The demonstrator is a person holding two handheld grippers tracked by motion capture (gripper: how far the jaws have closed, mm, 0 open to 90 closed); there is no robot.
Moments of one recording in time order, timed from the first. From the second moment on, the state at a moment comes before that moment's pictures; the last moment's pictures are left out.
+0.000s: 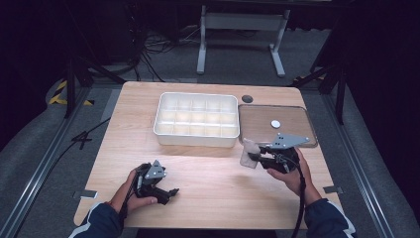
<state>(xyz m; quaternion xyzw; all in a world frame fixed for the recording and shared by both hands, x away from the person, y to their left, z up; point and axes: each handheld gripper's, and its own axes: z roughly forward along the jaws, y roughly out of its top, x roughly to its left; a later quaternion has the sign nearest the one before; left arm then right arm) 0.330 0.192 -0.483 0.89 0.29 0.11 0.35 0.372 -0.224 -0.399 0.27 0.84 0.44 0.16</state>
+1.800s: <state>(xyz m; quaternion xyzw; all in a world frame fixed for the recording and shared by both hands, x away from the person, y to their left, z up) 0.330 0.192 -0.483 0.89 0.29 0.11 0.35 0.438 -0.188 -0.355 0.24 0.85 0.42 0.22</state>
